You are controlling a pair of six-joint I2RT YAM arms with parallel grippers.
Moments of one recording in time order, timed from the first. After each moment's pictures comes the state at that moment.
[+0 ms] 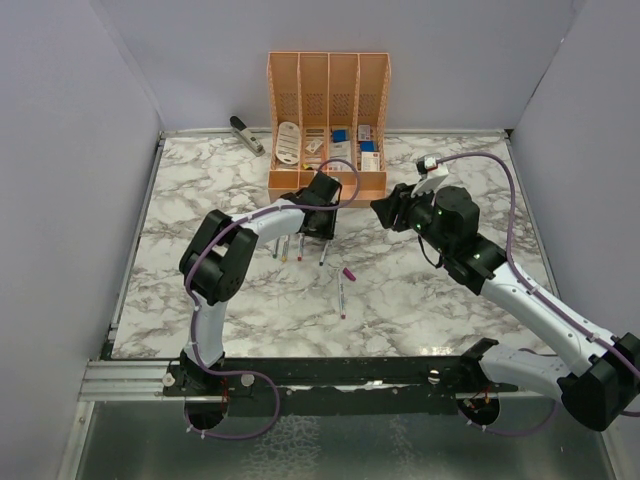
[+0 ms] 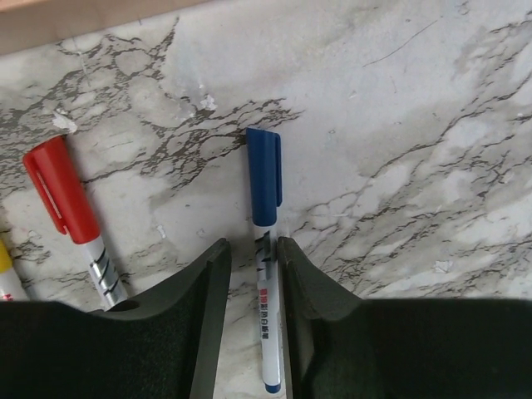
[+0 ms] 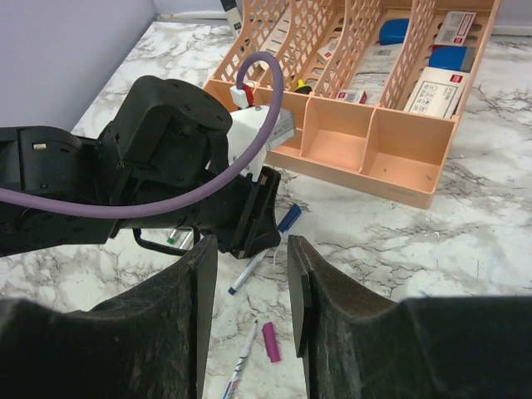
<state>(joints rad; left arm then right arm) -0.61 2.01 1.38 -0.37 -0.02 -0.40 0.61 1.07 0.88 0.00 0.07 0.31</state>
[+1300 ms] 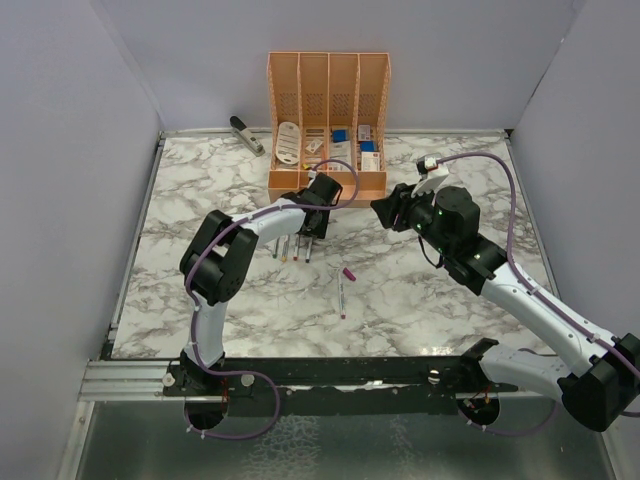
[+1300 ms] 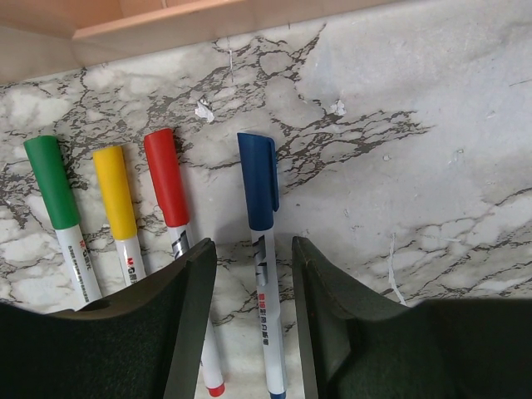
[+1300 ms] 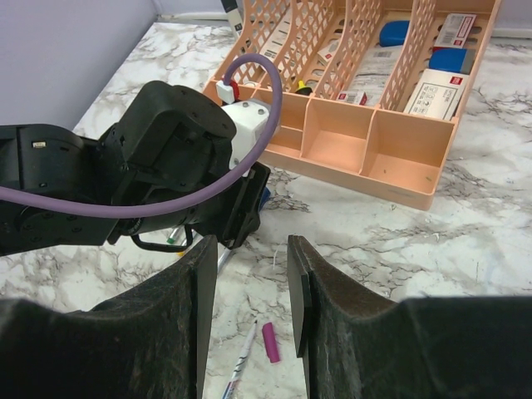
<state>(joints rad) -0.62 2.01 1.40 -0.45 -0.28 -0.37 0.61 1.07 0.88 0.00 0.07 0.30</state>
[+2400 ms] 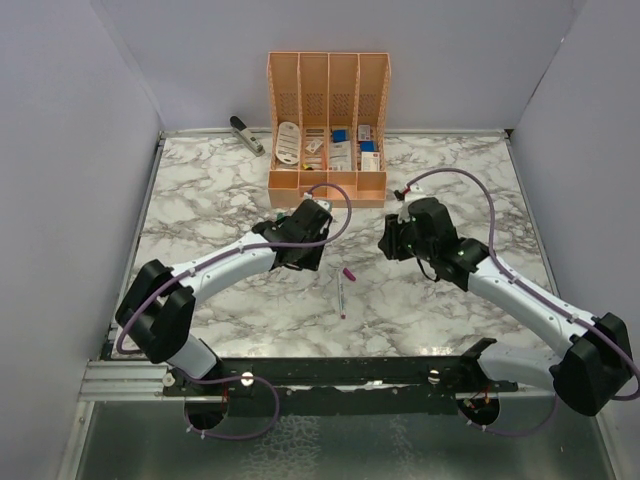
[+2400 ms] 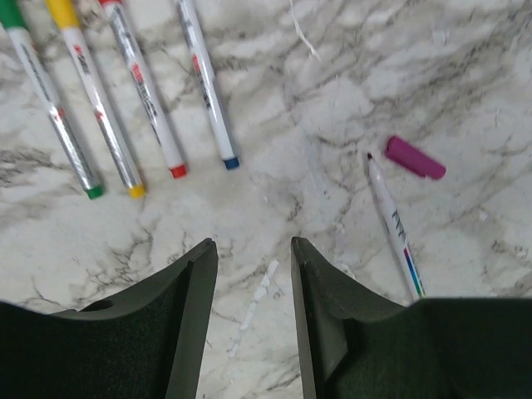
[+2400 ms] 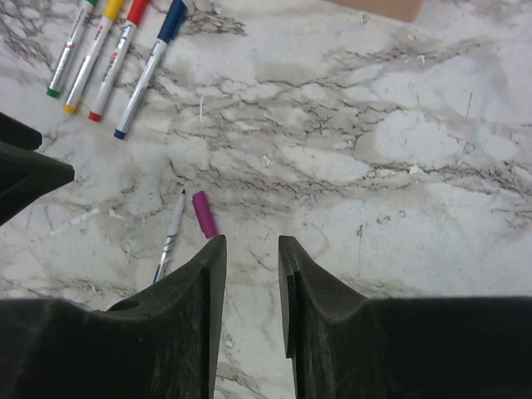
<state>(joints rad) -0.75 1.53 1.09 -0.54 -0.19 -0.37 0.61 1.16 0.84 -0.28 0.07 0.28</state>
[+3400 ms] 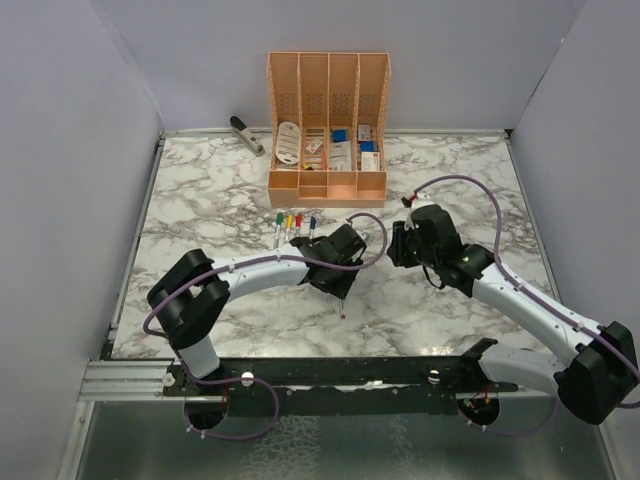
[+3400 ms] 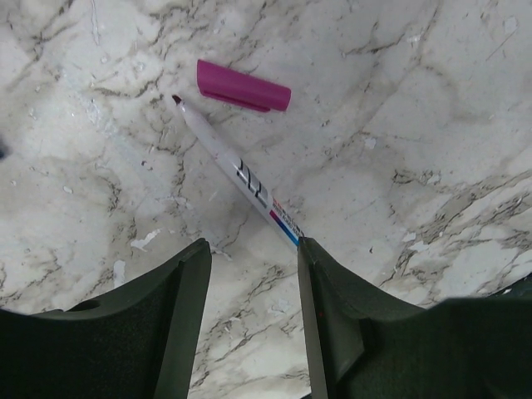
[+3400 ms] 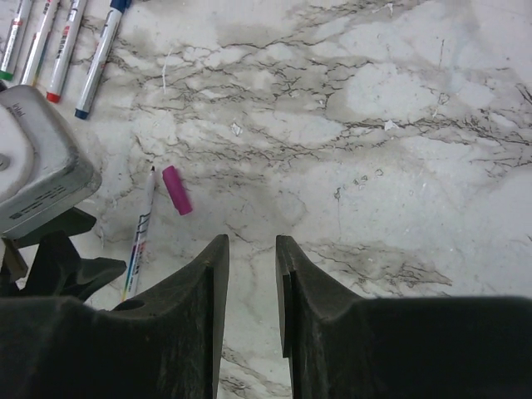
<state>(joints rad) -0.96 1.67 1.08 -0.51 -0.04 -0.42 0.61 1.12 0.79 -0.37 0.12 0.32</state>
